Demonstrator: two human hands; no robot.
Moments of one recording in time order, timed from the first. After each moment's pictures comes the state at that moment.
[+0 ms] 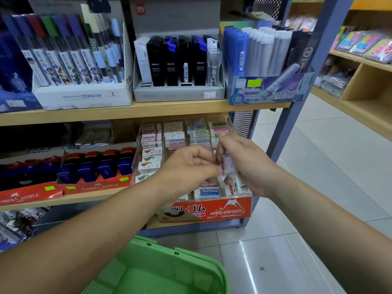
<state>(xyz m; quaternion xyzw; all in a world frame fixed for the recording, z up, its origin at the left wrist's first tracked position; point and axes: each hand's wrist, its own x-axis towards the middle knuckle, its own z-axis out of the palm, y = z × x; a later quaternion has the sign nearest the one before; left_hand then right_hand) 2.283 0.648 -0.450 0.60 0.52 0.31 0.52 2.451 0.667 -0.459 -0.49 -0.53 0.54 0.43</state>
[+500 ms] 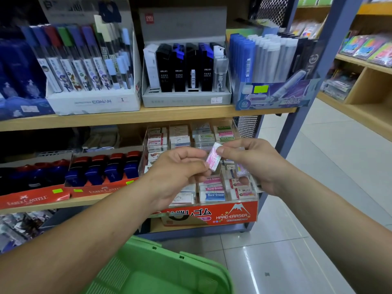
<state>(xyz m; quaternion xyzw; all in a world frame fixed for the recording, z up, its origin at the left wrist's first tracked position) 2.258 0.656 -0.456 0.47 0.49 0.41 0.61 2.461 0.672 -0.451 -0.55 -0.50 0.53 0.40</state>
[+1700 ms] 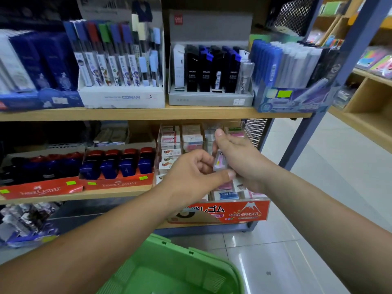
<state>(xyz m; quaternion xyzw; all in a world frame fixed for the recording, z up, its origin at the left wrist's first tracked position) 2.240 0.629 -0.453 0.62 0.51 0.36 0.48 2.389 0.674 -0.447 -0.54 -0.55 0.49 0.39</state>
